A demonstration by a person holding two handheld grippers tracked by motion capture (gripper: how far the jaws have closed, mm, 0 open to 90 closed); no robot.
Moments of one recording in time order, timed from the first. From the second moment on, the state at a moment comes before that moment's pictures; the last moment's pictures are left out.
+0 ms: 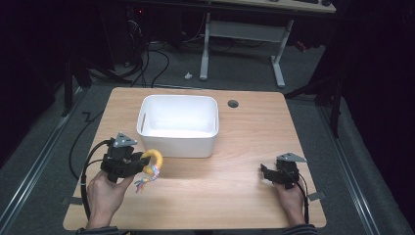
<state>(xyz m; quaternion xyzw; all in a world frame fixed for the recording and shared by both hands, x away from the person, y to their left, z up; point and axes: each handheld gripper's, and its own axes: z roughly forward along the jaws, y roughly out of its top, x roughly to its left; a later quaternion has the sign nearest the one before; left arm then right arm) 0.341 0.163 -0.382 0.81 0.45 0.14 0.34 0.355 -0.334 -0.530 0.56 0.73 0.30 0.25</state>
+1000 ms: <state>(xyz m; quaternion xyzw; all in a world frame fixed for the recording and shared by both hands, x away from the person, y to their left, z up) 0.376 0.146 -0.338 0.81 0.45 0.15 0.35 0.355 -0.334 -0.530 0.56 0.73 0.30 0.25</state>
